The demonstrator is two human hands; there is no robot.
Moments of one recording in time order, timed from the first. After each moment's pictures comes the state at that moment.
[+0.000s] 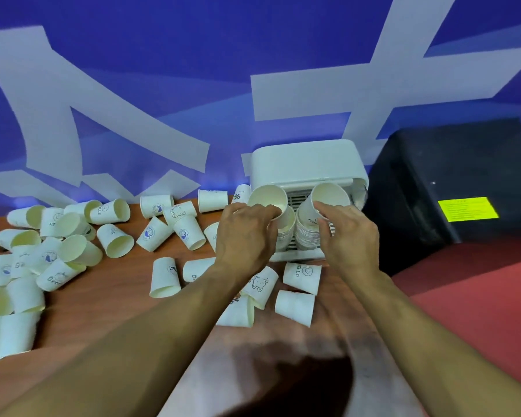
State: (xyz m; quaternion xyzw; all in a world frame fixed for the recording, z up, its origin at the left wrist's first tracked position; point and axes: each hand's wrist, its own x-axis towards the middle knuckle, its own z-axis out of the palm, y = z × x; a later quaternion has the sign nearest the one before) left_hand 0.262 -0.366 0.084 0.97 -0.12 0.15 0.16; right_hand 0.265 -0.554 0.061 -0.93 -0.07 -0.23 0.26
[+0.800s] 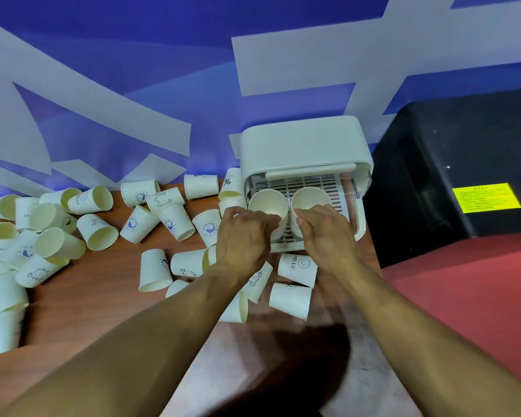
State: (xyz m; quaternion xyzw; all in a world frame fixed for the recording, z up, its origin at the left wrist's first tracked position) left_hand 0.285 -0.373 0.027 0.98 -0.15 0.03 0.09; right_hand 0.287 -0.551 0.010 -0.94 -0.11 -0.08 0.30
